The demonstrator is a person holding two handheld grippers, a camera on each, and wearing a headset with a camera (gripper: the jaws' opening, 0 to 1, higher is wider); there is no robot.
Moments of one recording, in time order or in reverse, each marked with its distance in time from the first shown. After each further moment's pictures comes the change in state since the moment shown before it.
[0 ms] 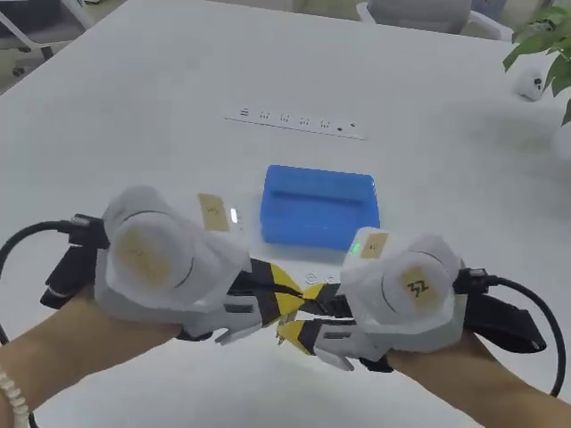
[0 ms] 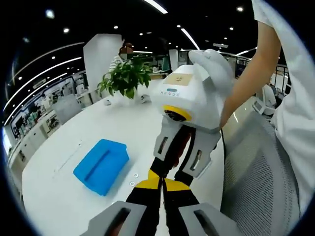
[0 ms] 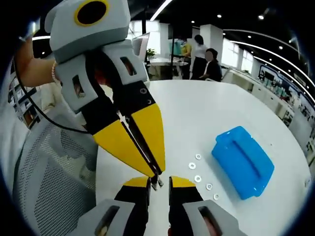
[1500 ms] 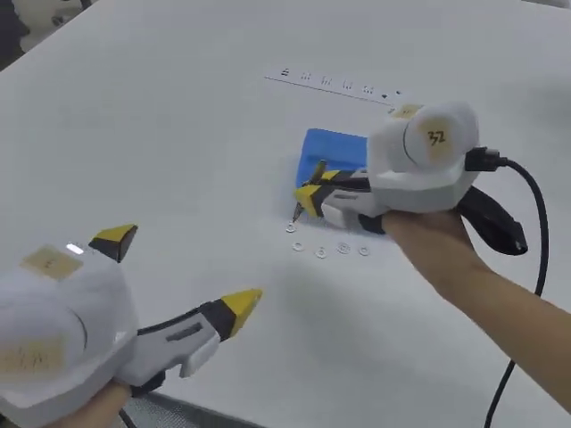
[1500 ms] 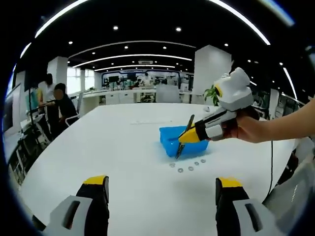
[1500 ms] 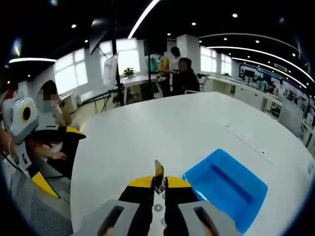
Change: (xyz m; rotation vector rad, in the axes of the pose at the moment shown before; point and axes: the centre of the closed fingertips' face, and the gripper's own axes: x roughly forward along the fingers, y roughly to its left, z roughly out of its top) left arm -0.087 0.039 -0.088 -0.636 -0.174 0.762; right arm 0.033 -0.089 0.062 0.160 -0.164 -0.109
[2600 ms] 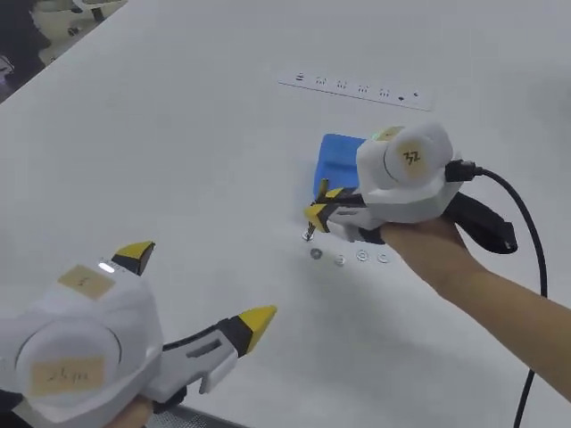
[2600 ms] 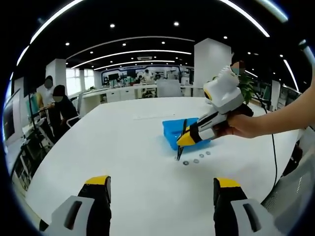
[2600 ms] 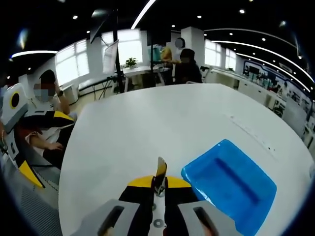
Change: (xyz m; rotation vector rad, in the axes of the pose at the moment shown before) left arm -0.005 0.005 -0.011 0.084 0.052 0.048; right arm 0.022 -0.007 -0.026 -0.008 0.082 0.004
